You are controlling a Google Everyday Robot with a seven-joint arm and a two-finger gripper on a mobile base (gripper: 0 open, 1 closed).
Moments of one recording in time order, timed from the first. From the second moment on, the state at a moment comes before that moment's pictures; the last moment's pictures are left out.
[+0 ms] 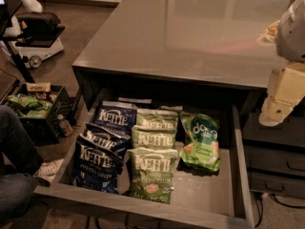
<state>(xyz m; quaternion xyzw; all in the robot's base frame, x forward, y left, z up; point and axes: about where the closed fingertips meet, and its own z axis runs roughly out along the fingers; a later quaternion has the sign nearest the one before) 0.438 -0.217 0.976 -0.60 0.78 -0.03 0.16</state>
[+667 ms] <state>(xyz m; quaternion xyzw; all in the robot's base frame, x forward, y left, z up) 0.440 -0.211 0.958 -0.60 0.78 -0.05 0.15</state>
